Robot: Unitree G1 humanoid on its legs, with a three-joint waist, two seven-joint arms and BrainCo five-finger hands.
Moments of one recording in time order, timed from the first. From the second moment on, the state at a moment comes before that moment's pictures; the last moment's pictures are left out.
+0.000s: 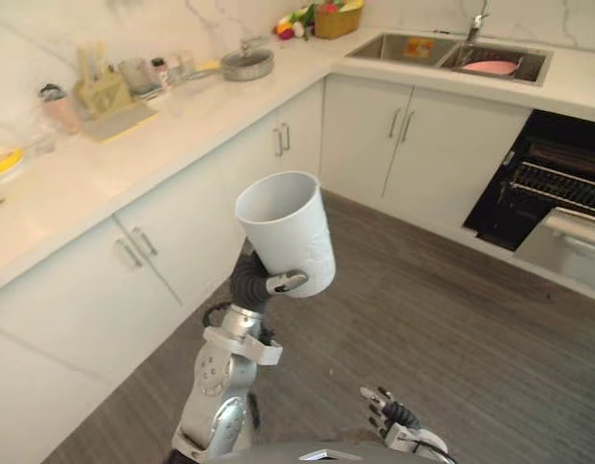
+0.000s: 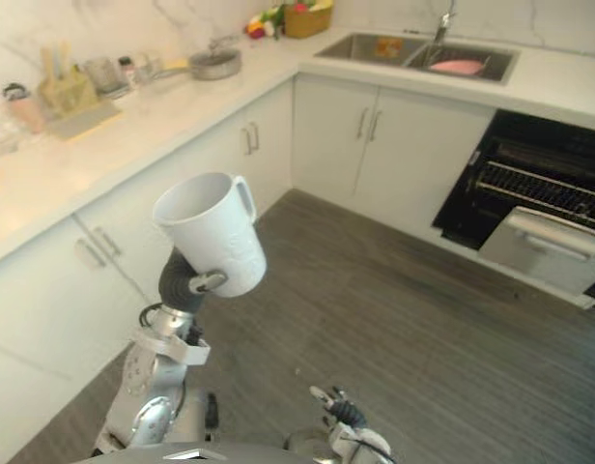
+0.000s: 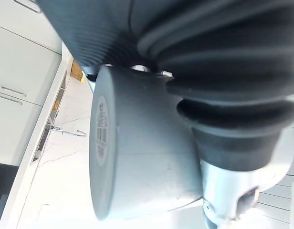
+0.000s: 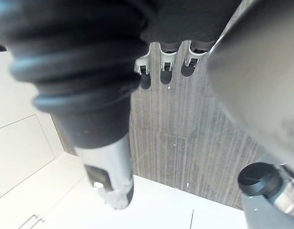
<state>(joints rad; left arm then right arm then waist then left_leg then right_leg) 0.16 0.00 -0.39 -0.29 -0.41 -0.34 -0.14 0.25 -0.14 -0.06 0.56 0.58 0.13 0.10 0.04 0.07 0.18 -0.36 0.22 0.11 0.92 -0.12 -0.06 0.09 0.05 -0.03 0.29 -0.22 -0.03</state>
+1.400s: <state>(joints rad) 0.24 0.14 -0.59 -0.38 -0.29 -0.45 -0.31 0.21 0.01 -0.26 -0.34 0.74 -0.66 -0.03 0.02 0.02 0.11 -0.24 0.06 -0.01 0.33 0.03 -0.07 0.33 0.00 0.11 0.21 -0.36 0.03</state>
